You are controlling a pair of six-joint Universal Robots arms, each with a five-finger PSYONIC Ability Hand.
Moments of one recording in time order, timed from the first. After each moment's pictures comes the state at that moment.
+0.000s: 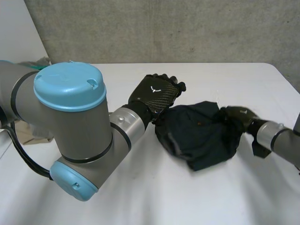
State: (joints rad) left arm 3.94 -2.04 -1.22 3.14 -1.51 3.36; right arm 1.63 -0.94 1.45 -0.06 1.02 3.00; left_hand 0.29 0.28 0.28 0.28 0.11; right_hand 0.62 1.15 1.11 1.14 0.86
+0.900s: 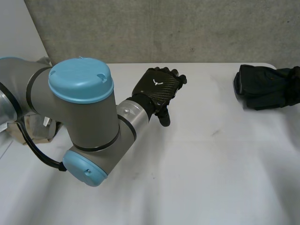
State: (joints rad) left arm 3.95 -2.12 -1.12 3.16 -1.51 3.37; right arm 1.39 -0.21 0.12 0.14 1.32 3.02; left_hand 0.29 0.28 0.28 0.28 0.11; right_hand 0.62 1.17 1.14 1.15 0.94
